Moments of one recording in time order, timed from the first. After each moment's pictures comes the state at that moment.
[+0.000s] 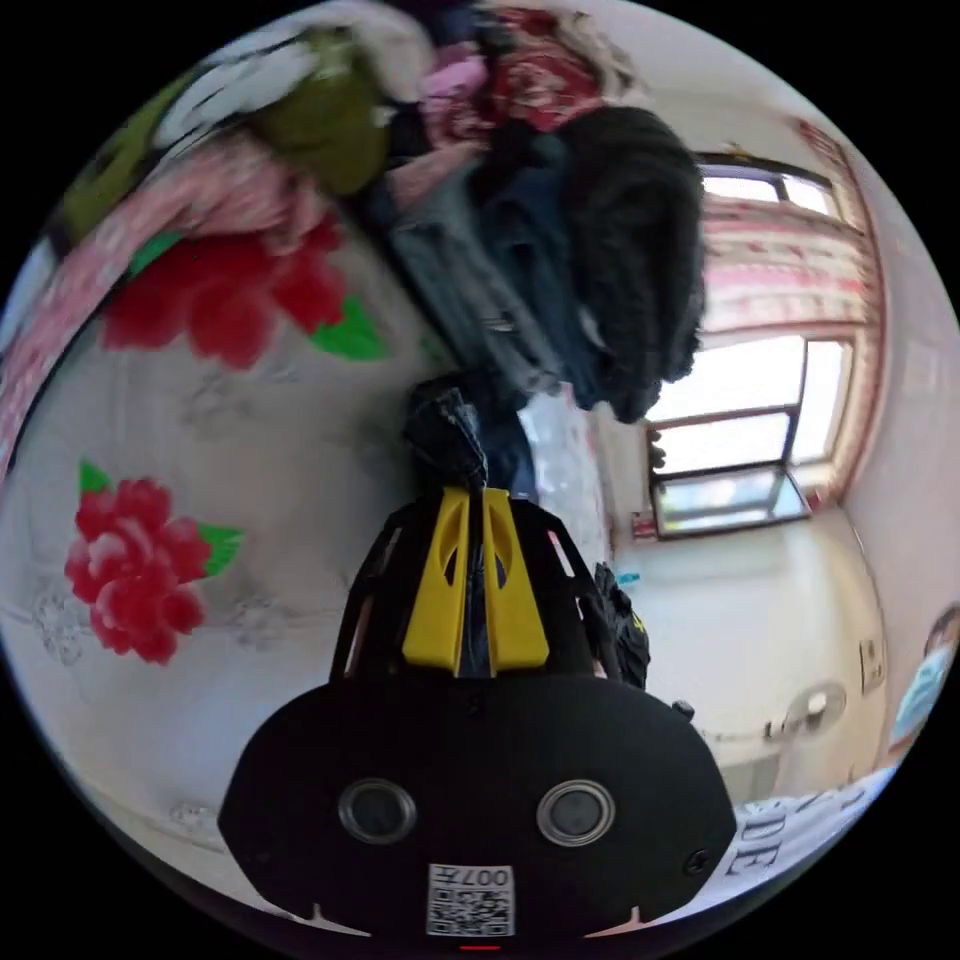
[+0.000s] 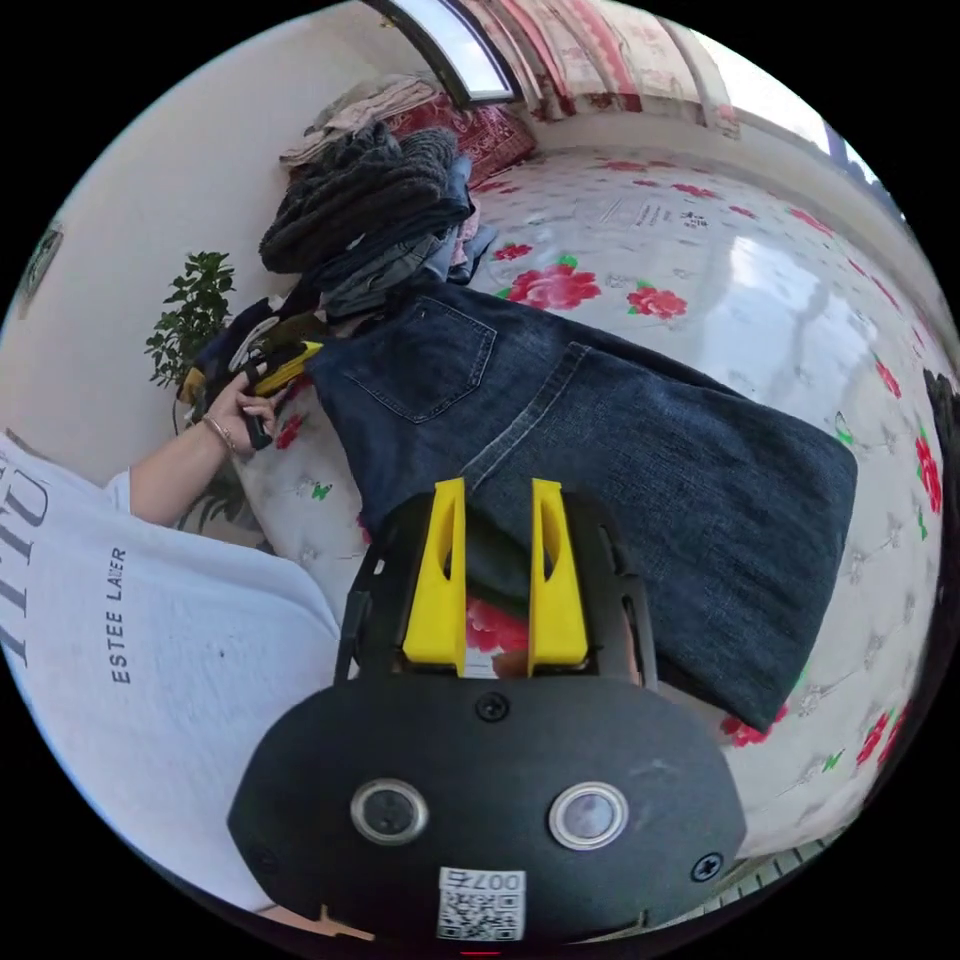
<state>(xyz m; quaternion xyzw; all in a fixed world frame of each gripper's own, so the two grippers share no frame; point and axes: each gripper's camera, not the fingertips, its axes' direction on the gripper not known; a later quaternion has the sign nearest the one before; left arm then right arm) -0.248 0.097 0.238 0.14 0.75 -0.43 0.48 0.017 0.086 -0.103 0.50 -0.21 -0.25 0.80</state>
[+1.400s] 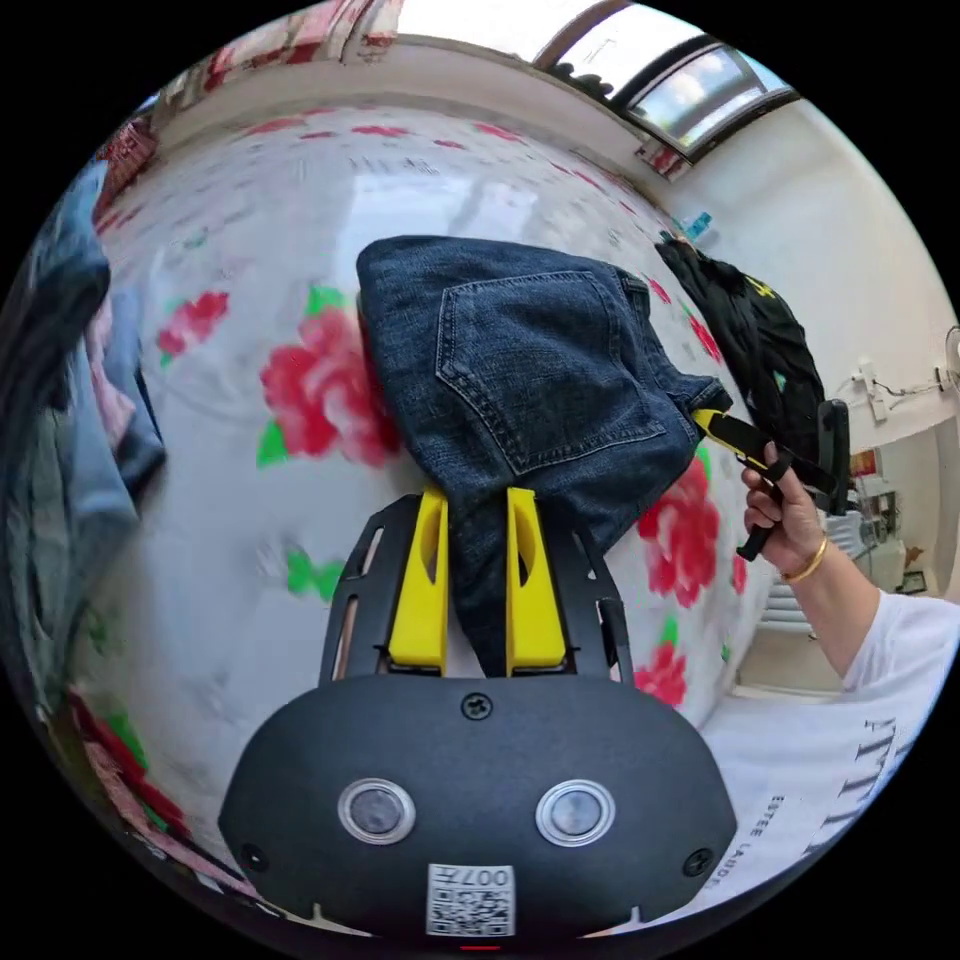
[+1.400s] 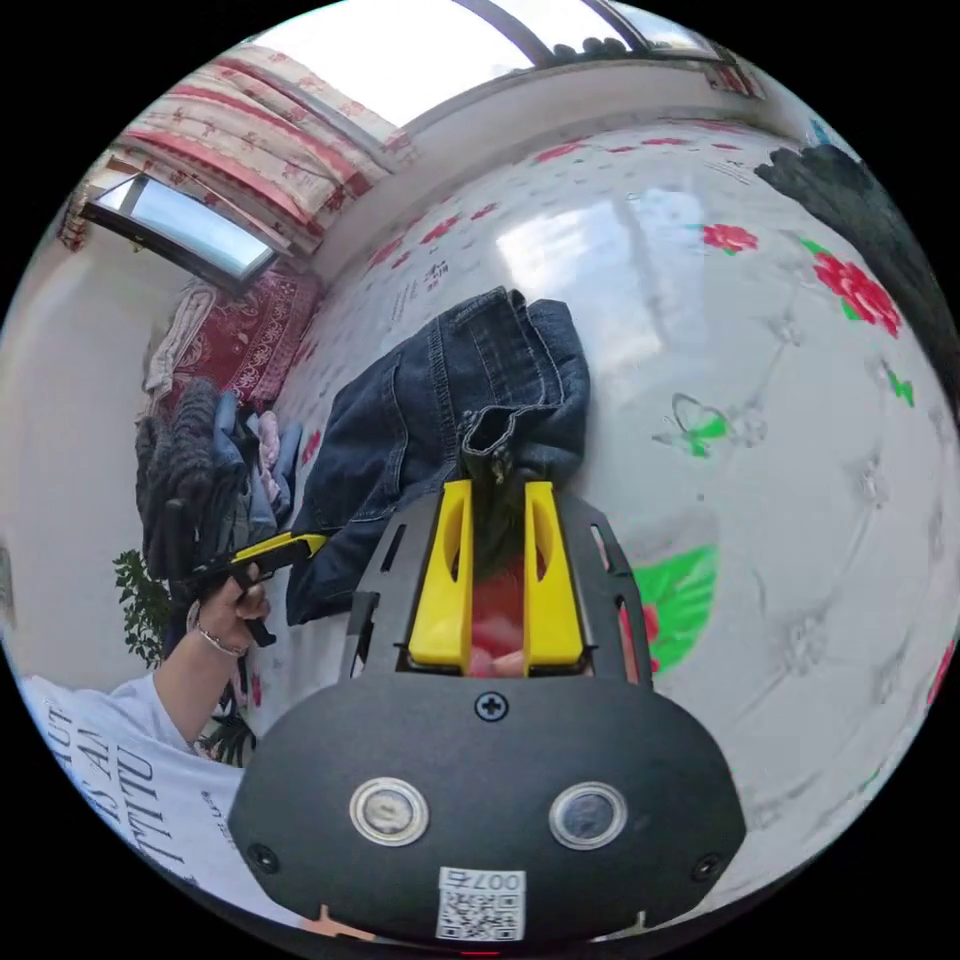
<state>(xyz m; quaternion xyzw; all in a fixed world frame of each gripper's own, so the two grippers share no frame) 0.034 -0.107 -0.057 0.16 0.61 0.03 0.77 0.173 -0.128 -0.162 0.52 -0.36 0.01 0.77</state>
